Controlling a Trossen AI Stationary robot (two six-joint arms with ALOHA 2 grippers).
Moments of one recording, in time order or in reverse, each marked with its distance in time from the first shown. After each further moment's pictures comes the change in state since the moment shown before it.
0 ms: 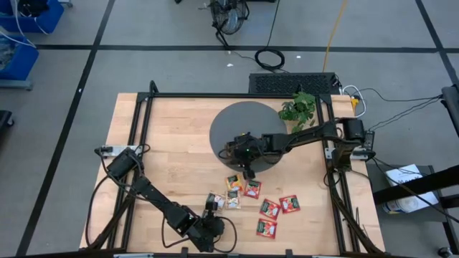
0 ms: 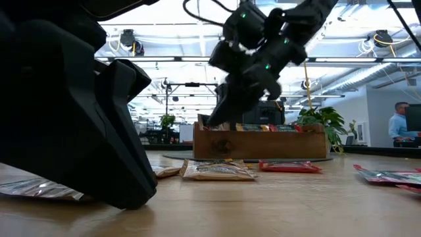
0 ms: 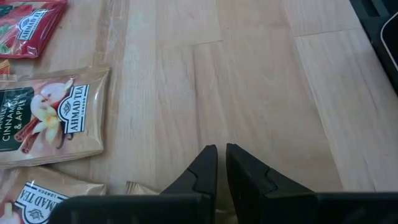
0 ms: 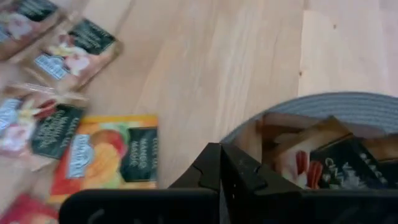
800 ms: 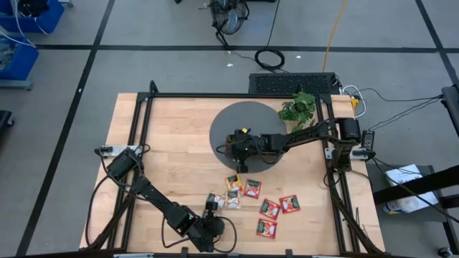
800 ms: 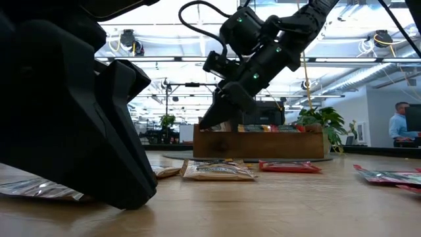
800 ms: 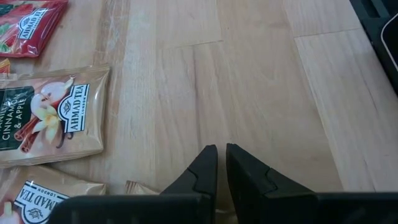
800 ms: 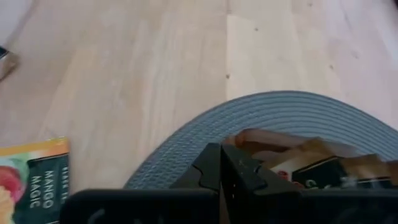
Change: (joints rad) left arm -0.002 0.001 0.000 -0.002 0.000 -0.006; right arm -0.014 0.044 0.000 0.116 0.220 0.023
